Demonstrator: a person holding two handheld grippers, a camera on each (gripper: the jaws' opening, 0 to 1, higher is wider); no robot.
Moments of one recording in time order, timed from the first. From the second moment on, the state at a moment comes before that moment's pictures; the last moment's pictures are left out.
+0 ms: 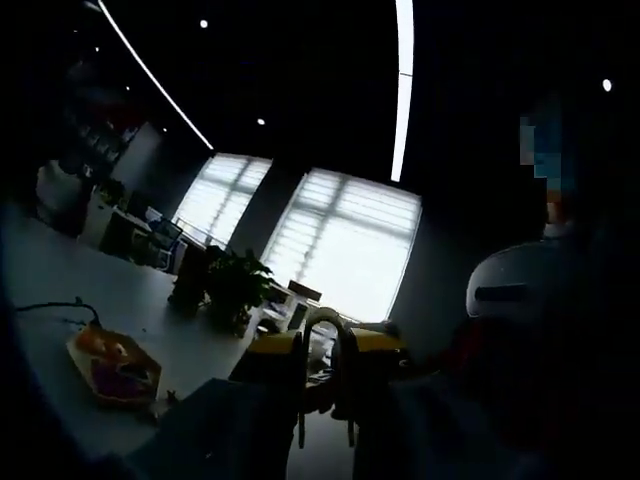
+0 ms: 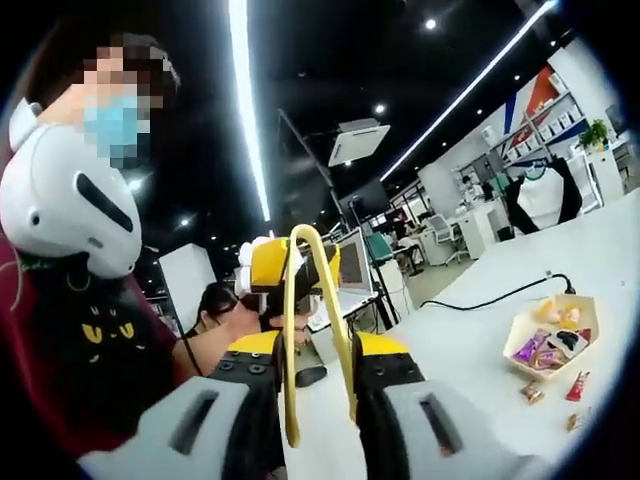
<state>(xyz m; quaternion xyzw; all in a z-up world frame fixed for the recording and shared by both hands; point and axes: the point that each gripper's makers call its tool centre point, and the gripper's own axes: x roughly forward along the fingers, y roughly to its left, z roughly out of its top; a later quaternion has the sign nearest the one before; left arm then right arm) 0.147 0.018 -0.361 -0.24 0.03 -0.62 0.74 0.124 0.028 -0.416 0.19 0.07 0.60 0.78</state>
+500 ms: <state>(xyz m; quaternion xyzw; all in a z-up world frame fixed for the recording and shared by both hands) 0.155 0.010 -0.371 -0.13 0.07 -0.65 0.75 0.125 0.016 -0.435 0.12 0.12 0.60 0.79</state>
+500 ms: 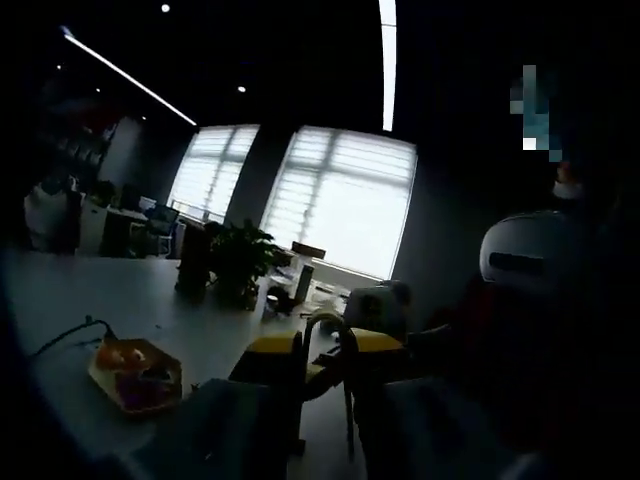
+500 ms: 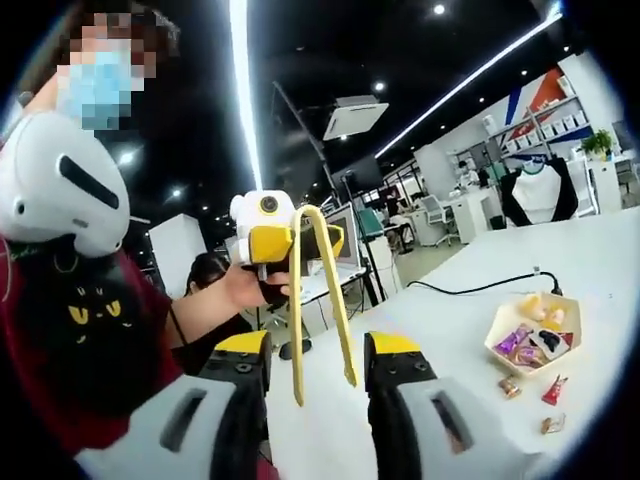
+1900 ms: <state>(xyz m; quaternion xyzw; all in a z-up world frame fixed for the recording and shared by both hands) 0.148 -0.002 -0.367 -0.06 0.06 -0.69 0.72 0.142 -0.006 -0.459 0.05 0.09 0.49 0.87</state>
